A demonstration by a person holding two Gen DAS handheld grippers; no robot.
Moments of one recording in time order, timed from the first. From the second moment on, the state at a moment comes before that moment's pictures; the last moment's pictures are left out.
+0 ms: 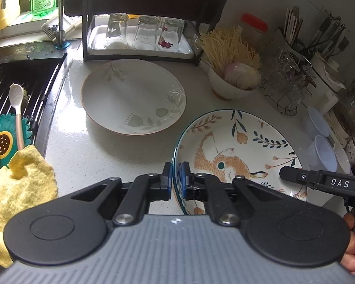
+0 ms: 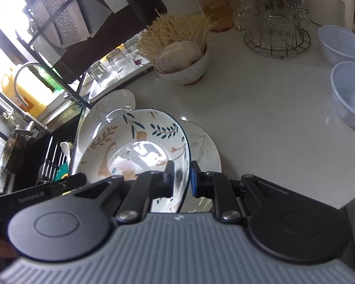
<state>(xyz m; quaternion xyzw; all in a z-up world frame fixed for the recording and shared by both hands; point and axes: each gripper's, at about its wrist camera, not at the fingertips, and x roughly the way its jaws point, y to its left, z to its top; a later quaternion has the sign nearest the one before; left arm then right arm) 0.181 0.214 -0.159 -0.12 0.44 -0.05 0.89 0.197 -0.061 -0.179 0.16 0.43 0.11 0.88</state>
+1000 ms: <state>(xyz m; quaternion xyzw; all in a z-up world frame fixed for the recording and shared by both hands) 0.242 0.212 -0.200 -0.11 0.50 -0.08 0.86 0.223 -0.051 -0.213 0.15 0.43 0.04 0.89</state>
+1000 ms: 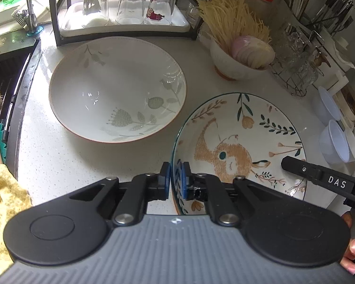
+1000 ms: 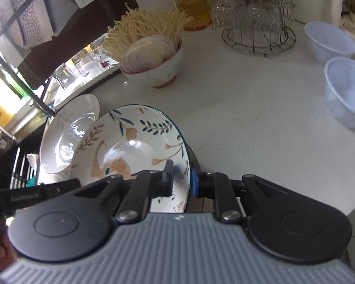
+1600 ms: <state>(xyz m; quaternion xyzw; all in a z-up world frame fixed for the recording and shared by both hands) 0.219 0.231 -0.180 -0.17 0.48 -0.06 0.86 0.225 -0.058 -0.211 0.18 0.44 0.04 0.88</state>
